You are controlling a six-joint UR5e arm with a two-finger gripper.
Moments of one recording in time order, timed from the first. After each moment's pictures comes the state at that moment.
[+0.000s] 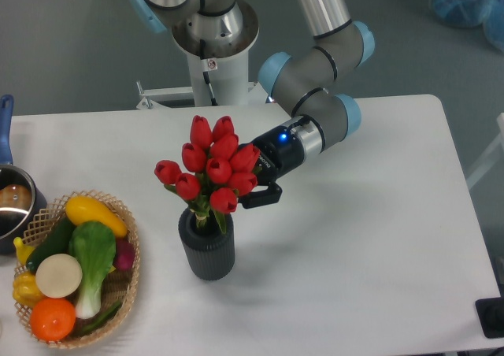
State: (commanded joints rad) arm 2.66 -1.98 -1.98 -0.83 -0.23 1.68
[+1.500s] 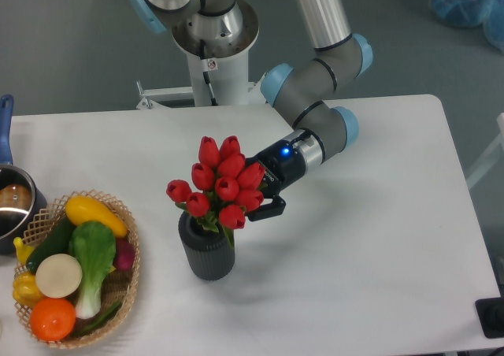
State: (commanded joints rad) arm 2.67 -2.03 -2.00 -0.83 -0.23 1.73
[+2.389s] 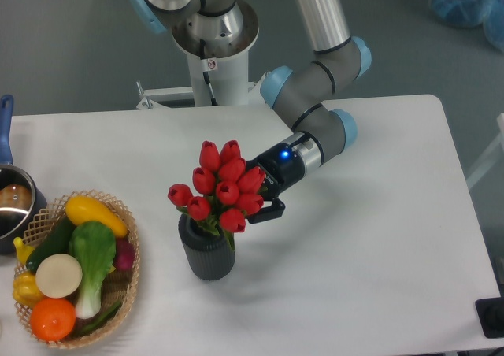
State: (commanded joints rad) arm 2.67 -2.04 -2.00 -0.83 -0.22 1.73
